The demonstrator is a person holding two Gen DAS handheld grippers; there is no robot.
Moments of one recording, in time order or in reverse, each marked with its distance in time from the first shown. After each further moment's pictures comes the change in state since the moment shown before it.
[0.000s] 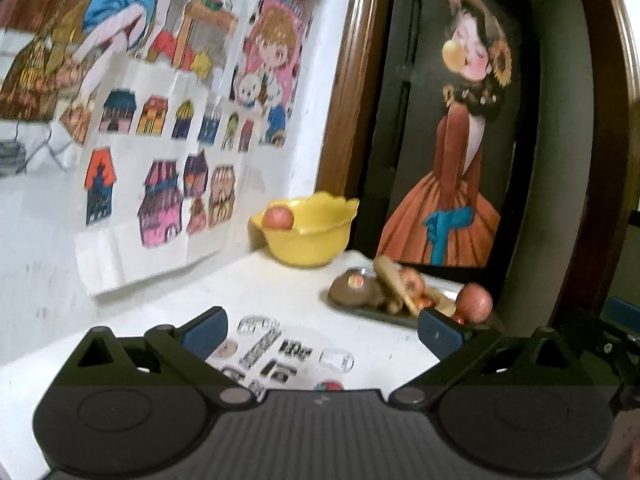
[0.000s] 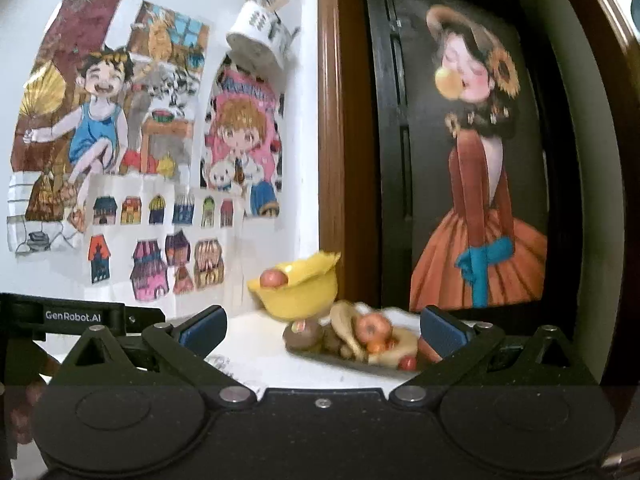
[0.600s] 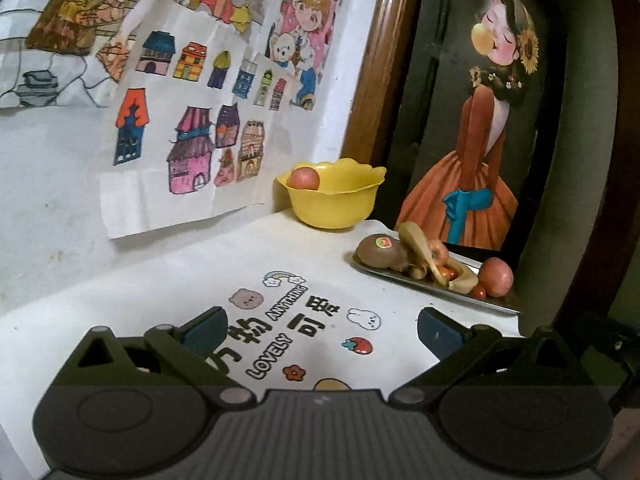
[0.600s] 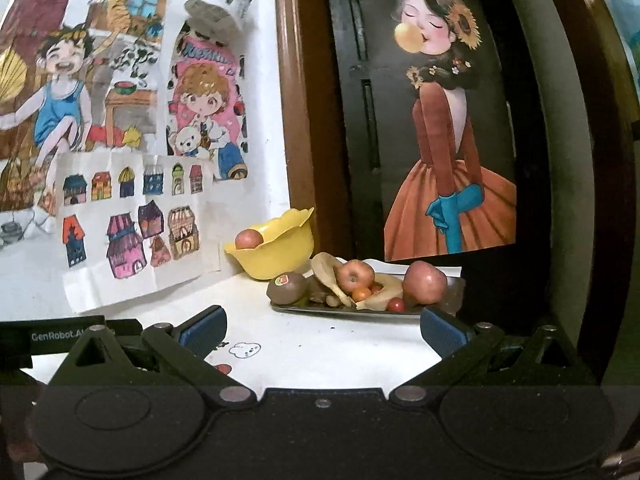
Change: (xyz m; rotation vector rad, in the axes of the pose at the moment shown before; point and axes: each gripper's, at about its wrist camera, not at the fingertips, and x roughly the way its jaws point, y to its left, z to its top) left arm 0.003 0.025 -0.026 -0.062 0.064 0.042; right arm 0.000 0.019 -0.022 0.073 0.098 -0.112
